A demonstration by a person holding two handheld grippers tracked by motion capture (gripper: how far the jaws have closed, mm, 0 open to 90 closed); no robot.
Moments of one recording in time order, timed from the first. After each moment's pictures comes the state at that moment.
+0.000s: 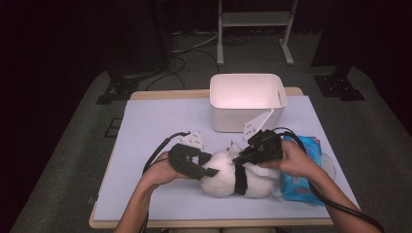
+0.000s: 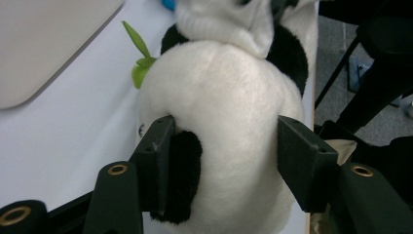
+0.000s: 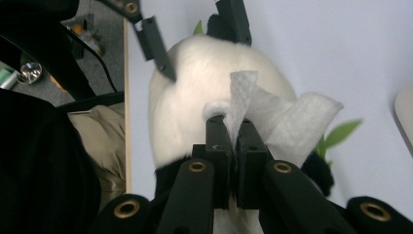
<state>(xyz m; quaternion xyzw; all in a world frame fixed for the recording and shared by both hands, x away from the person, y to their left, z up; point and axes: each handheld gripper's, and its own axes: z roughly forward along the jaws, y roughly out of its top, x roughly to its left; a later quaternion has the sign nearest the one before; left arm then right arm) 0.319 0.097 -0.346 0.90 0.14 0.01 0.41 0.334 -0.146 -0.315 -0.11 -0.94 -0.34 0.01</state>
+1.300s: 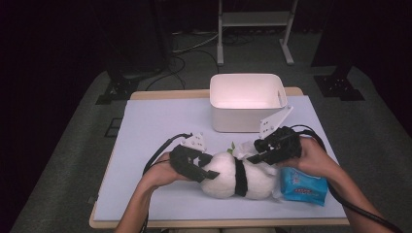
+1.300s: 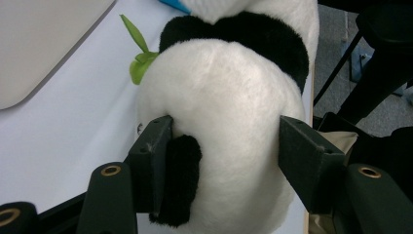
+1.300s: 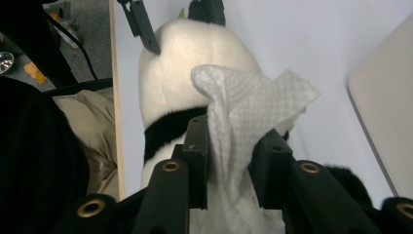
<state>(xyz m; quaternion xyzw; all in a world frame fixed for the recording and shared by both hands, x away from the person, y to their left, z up) 0.317 0.095 -0.347 0.91 0.14 0.01 0.40 0.323 -0.184 -0.296 -0.11 -0.94 -0.33 -0.04</state>
